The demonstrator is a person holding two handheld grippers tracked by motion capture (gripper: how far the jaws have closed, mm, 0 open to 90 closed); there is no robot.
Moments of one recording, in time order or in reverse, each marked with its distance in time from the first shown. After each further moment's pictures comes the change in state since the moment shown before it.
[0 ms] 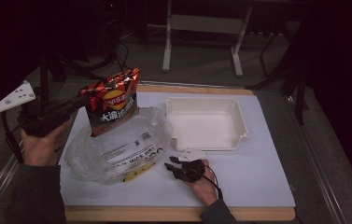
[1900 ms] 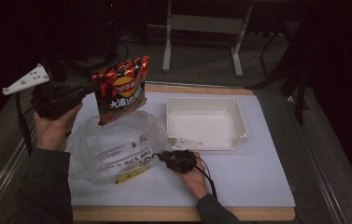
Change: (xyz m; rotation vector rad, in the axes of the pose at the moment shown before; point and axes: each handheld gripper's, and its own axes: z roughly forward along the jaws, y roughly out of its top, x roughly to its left) left arm 0.010 0.019 0.035 0.003 -0.022 0.003; right arm 0.000 0.029 0.021 -0.034 0.032 0.118
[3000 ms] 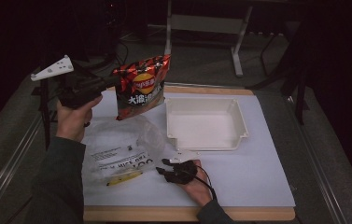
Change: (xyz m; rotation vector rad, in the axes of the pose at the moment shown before) left arm 0.000 0.006 0.047 0.008 -0.125 -0.021; right arm 0.015 -0.021 -0.008 0.064 0.029 -0.123
